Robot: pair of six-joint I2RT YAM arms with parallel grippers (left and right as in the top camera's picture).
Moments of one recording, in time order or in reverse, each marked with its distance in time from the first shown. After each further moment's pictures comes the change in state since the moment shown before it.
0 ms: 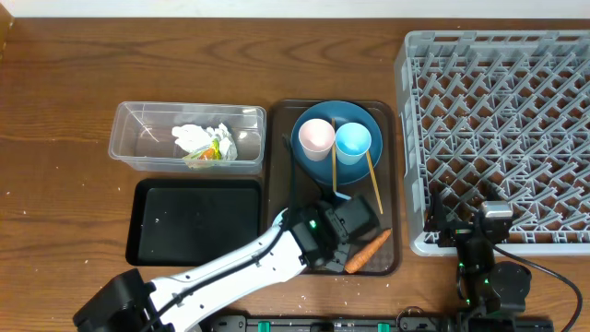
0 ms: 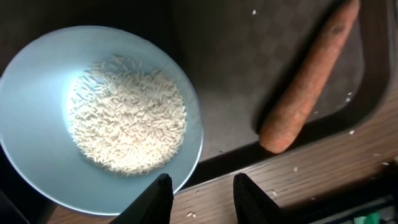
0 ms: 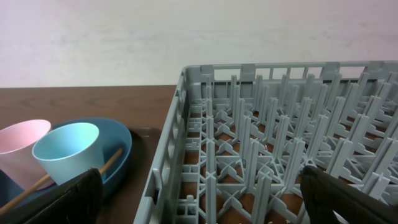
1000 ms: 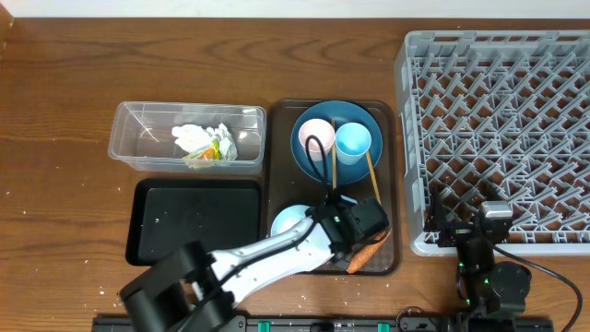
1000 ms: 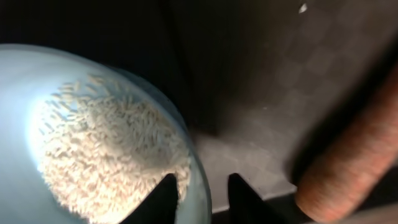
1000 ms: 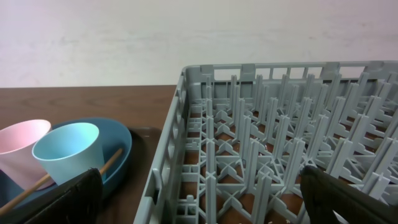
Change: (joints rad) left arm -0.005 0.204 -0.002 0.093 -0.044 -0.008; right arm 0.000 0.000 0.000 0.000 0.000 0.000
